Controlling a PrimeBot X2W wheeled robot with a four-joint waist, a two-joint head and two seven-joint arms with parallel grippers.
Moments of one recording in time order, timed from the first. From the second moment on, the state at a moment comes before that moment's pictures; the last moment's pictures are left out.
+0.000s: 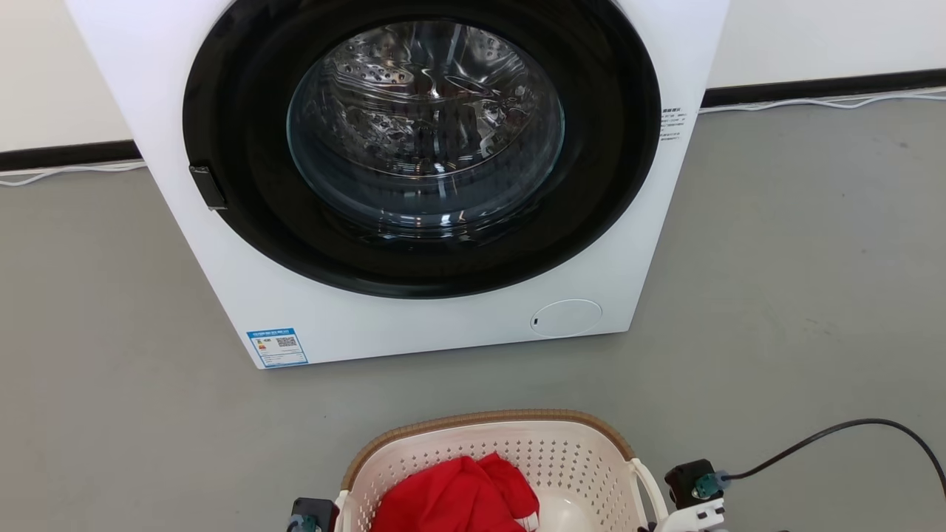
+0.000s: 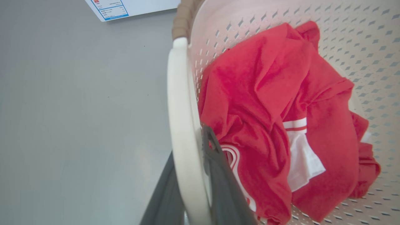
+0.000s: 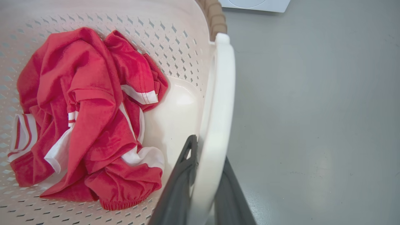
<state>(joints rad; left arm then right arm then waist) -0.35 0.05 -0.73 1.22 -0.67 0.03 -0.15 -0.42 -0.07 0.76 1.19 0.65 0.11 0.03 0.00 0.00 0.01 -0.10</state>
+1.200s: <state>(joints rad) -0.36 0.05 -0.87 1.25 -0.81 0.04 -0.18 -0.43 -0.07 0.82 1.21 0.70 0.11 0.02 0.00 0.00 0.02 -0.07</state>
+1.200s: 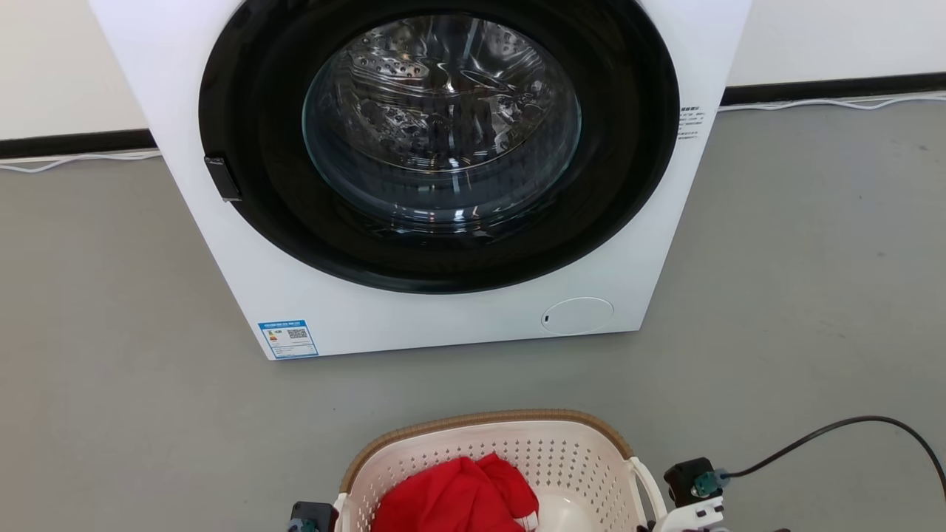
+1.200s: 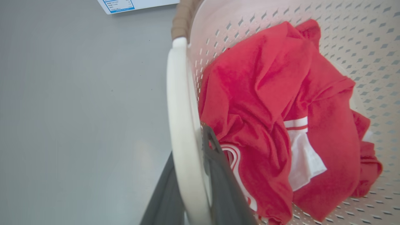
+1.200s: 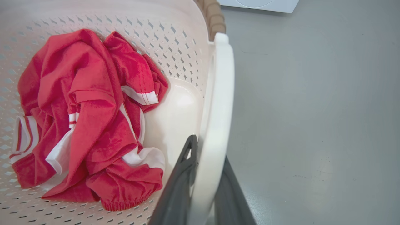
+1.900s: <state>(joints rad) -0.56 0.05 -0.87 1.27 -0.83 0.05 -0.24 -0.60 -0.07 0.81 1.24 0.70 0.11 -0.10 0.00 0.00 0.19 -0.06</state>
